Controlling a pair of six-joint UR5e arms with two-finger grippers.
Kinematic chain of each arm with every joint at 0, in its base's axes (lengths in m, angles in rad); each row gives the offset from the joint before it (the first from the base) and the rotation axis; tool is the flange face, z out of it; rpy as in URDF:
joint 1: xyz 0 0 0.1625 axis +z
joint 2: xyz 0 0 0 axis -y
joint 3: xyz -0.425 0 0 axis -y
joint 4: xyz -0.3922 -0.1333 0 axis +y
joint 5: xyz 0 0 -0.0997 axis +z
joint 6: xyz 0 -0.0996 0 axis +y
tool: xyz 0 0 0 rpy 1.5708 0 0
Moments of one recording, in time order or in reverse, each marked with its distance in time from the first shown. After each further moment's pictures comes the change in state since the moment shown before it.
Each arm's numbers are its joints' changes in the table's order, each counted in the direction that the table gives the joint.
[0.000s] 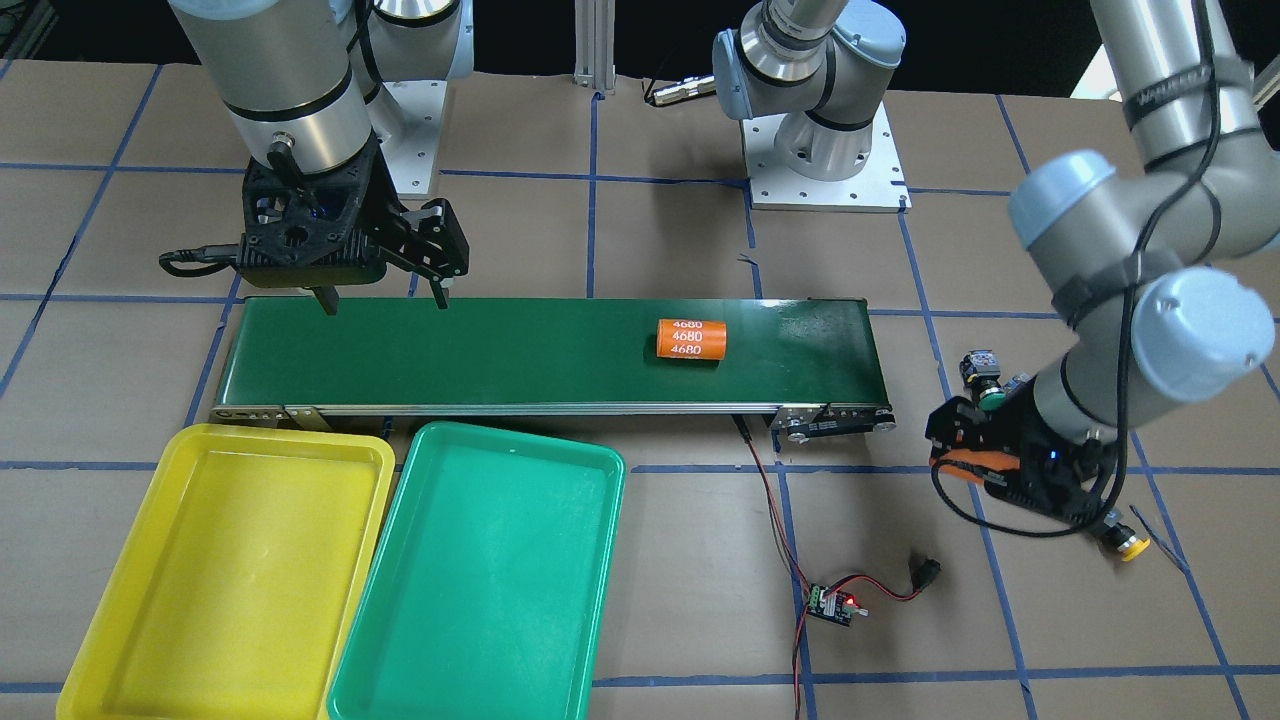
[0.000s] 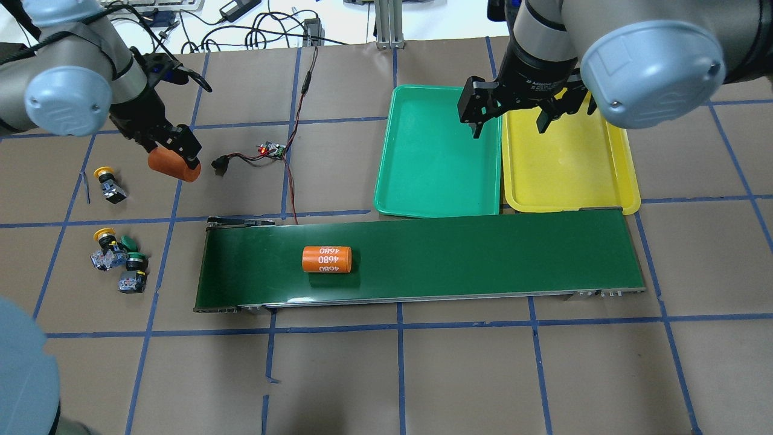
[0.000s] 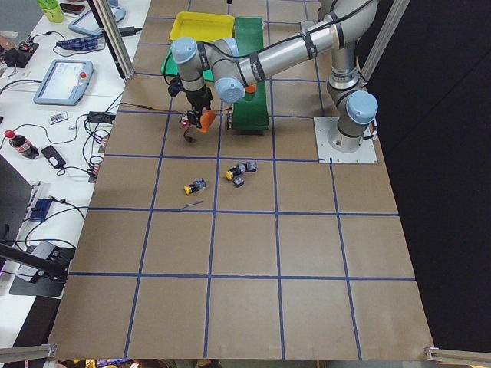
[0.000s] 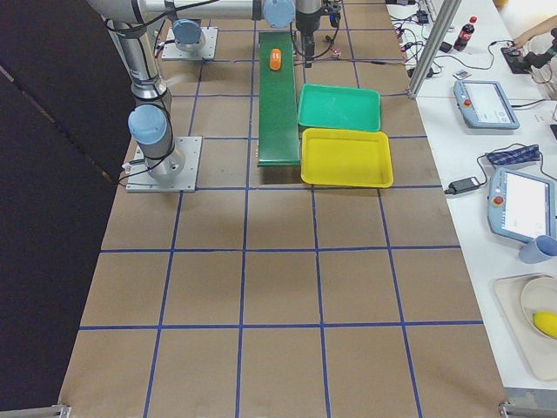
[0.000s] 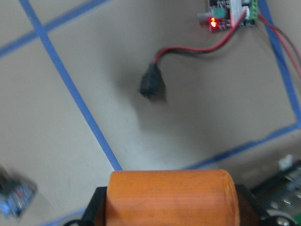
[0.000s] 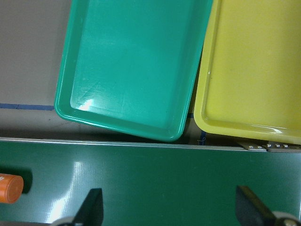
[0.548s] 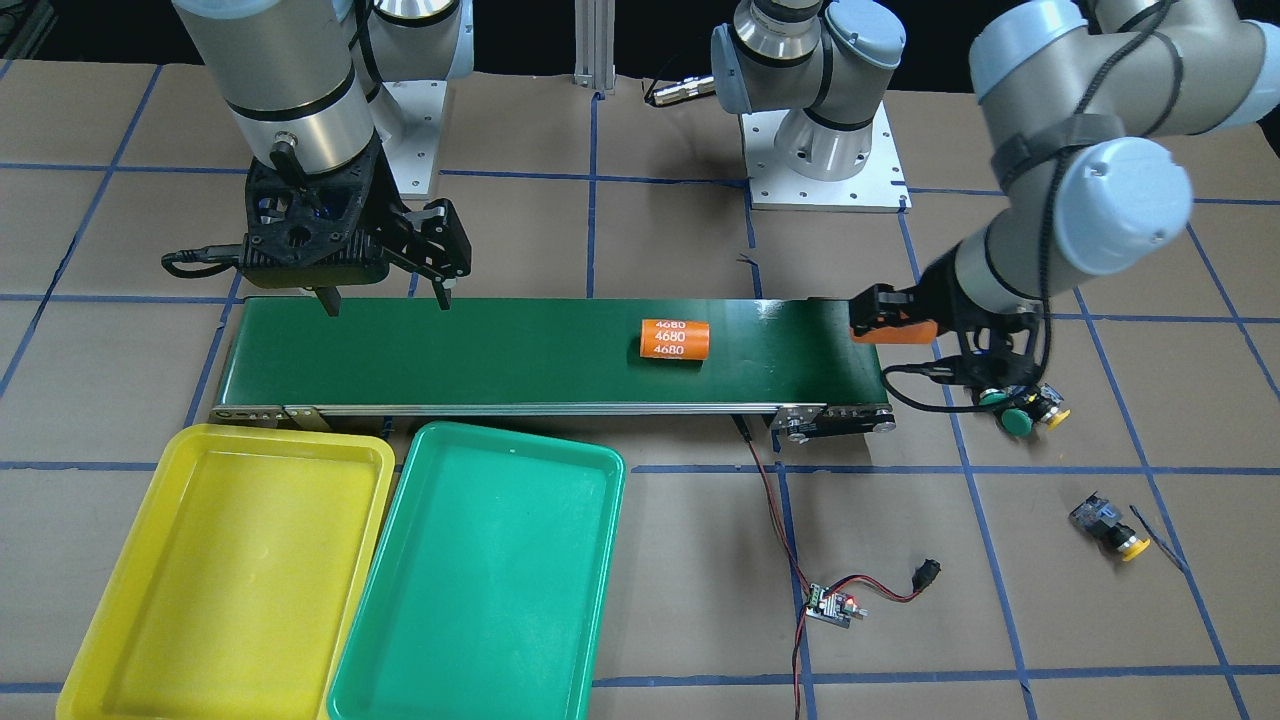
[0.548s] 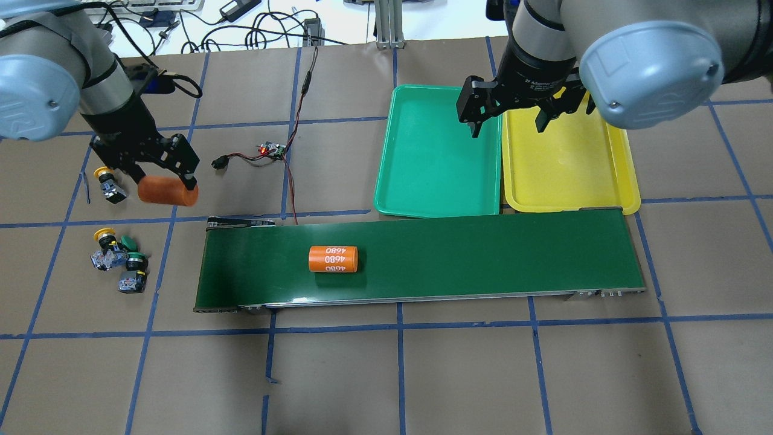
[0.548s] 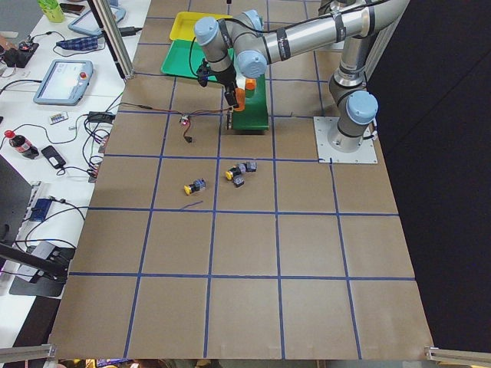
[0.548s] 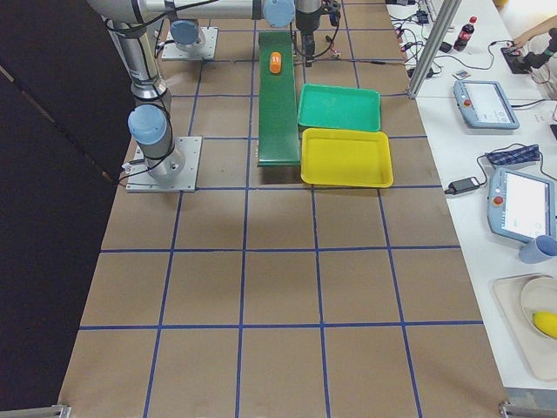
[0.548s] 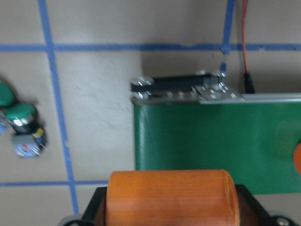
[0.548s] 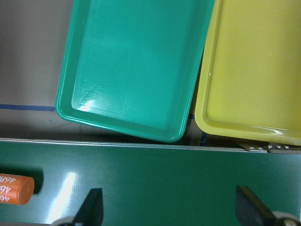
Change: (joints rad) left arm -0.082 0.154 -0.125 0.241 0.052 0.393; right arm 0.001 0.001 0.000 0.004 -0.001 0.000
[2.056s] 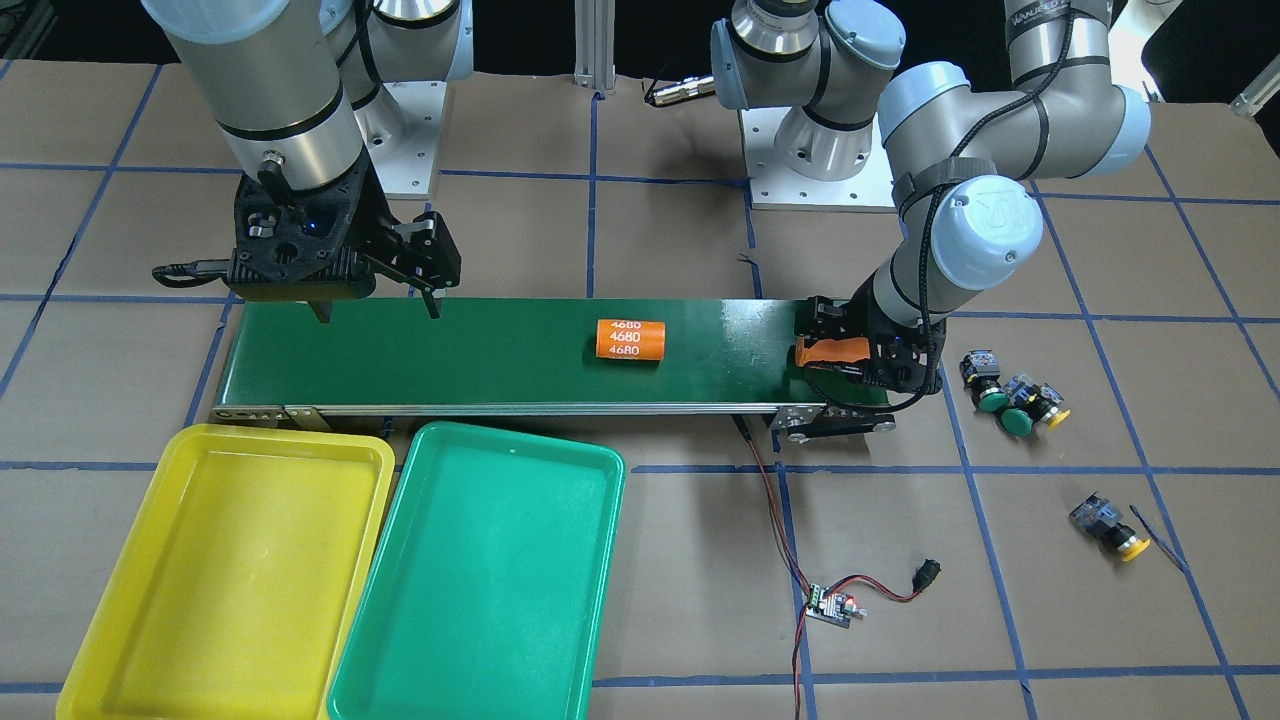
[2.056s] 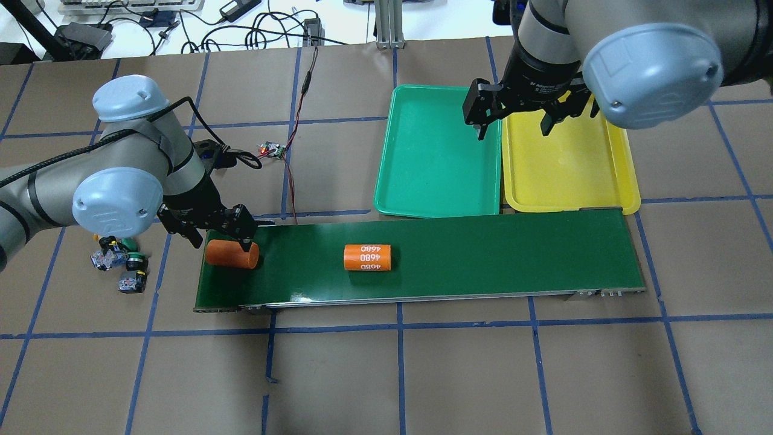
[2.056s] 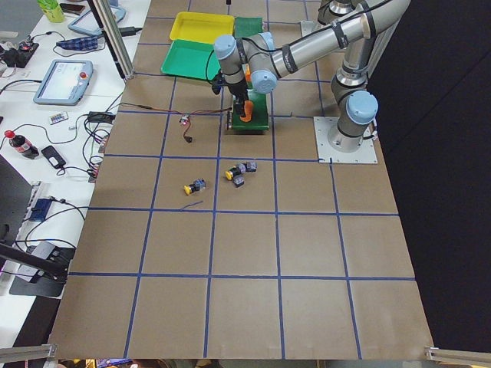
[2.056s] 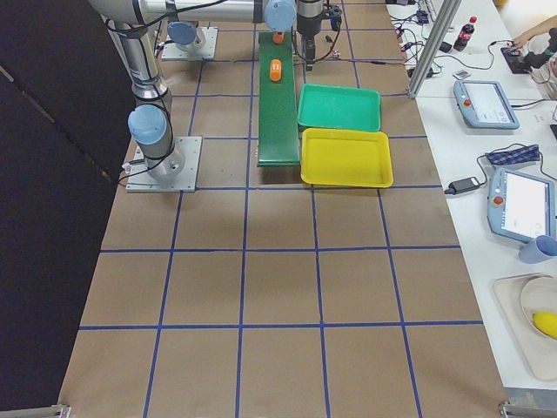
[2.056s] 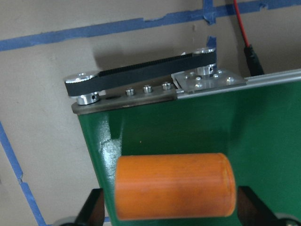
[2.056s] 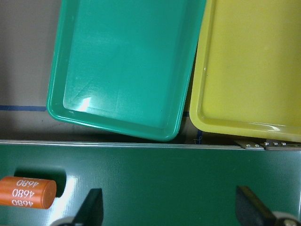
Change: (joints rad) left arm -0.029 0.007 -0.232 -0.307 -0.020 -0.130; right arm -0.016 0.007 0.015 0.000 0.003 -0.002
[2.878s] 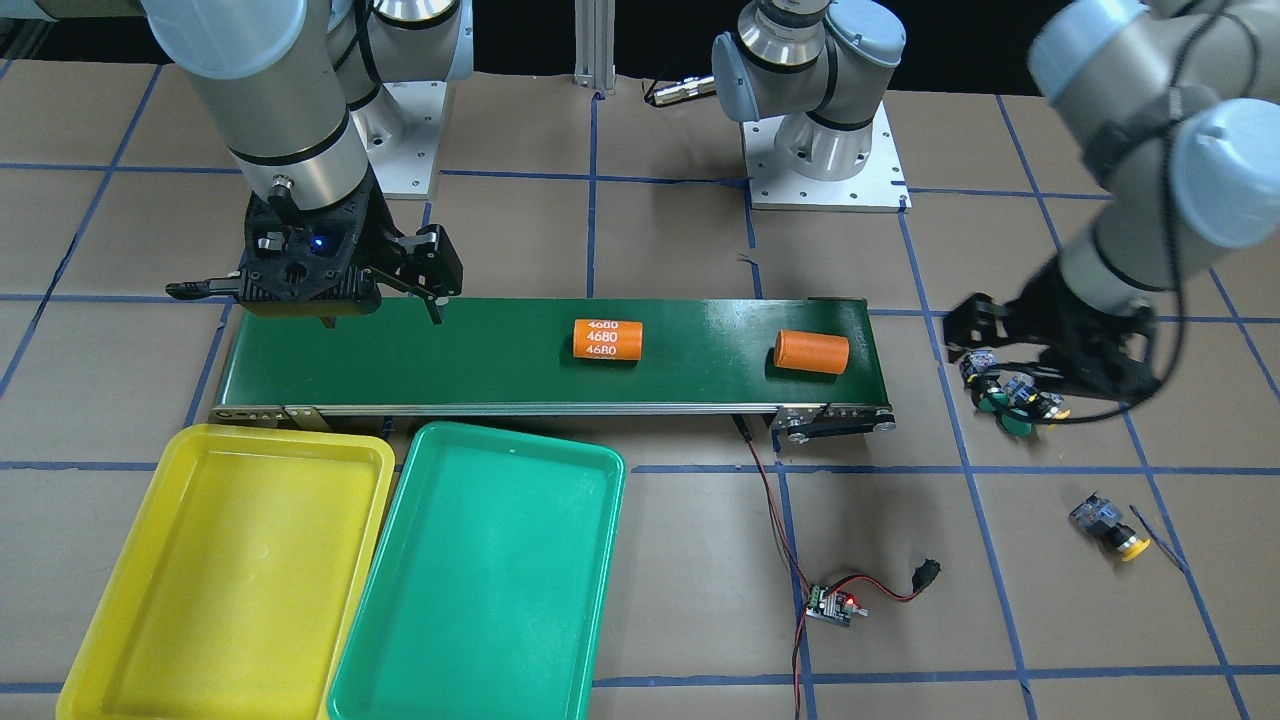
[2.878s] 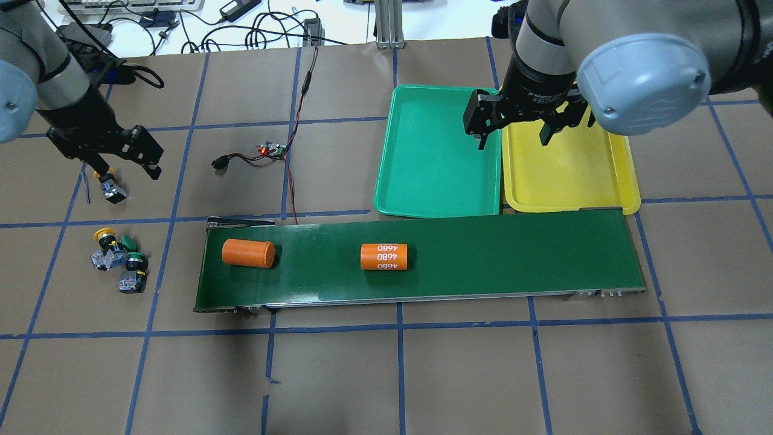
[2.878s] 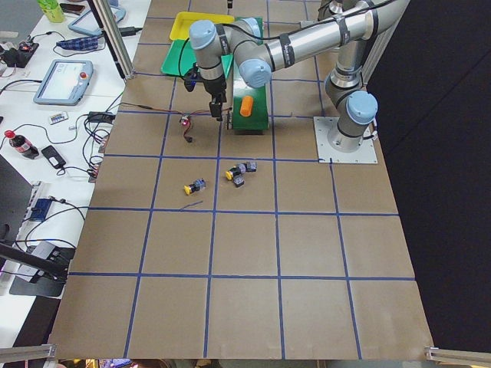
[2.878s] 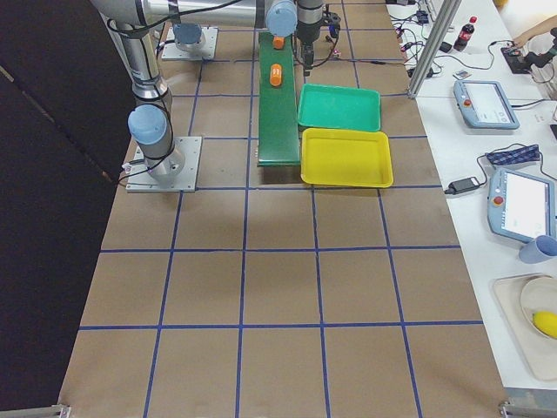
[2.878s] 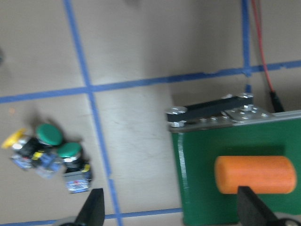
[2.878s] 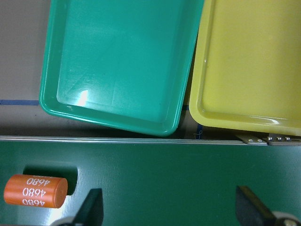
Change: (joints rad) left arm 0.216 -0.071 0.345 0.102 -0.046 -0.212; right arm -0.006 0.011 0.018 -0.001 0.000 0.000
